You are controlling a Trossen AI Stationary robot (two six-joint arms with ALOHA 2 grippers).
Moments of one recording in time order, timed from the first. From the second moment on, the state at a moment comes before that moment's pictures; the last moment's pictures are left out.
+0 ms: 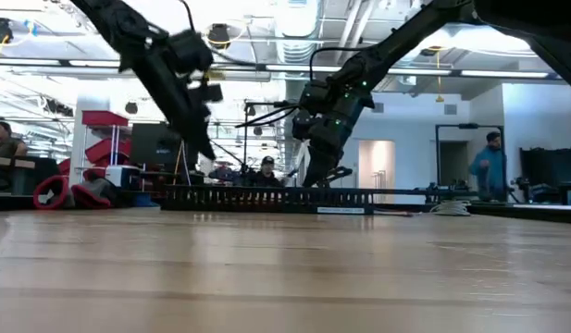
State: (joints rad) left arm 0.57 1.33 0.81 -0.34 -0.06 0.24; right arm -0.59 2.12 1.60 -0.66 -0.27 -0.37
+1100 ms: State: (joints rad) left arm 0.69 1.47 0.53 -0.13 -0.16 -0.09; right arm -0.57 2.11 1.60 -0.67 -0.27 -0.39
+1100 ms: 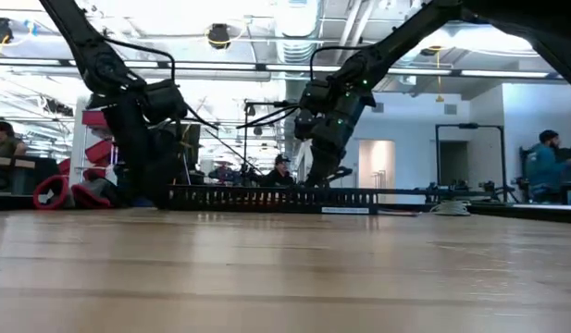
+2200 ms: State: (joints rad) left arm 0.69 1.47 0.53 -0.06 -0.08 -0.01; right arm -0.55 2.07 1.57 -0.79 -0.08 -0.25
